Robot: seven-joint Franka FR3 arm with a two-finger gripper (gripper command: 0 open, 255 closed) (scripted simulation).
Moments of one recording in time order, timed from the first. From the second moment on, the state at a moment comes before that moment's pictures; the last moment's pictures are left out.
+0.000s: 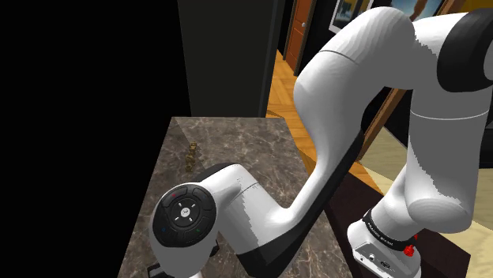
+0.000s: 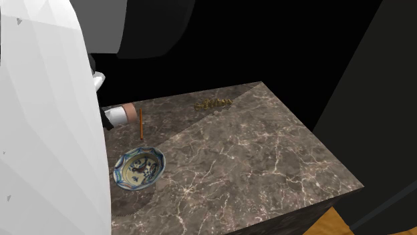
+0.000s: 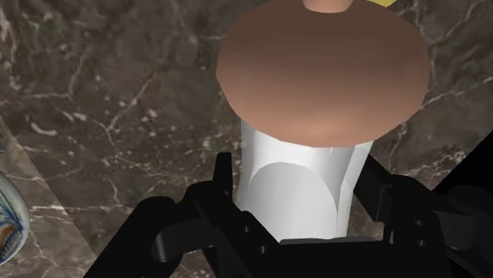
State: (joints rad) arm 0.25 0.45 0.93 -2.09 -0.76 2.33 1.86
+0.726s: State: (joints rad) arm 0.23 0.41 0.96 -2.09 -0.72 2.32 1.84
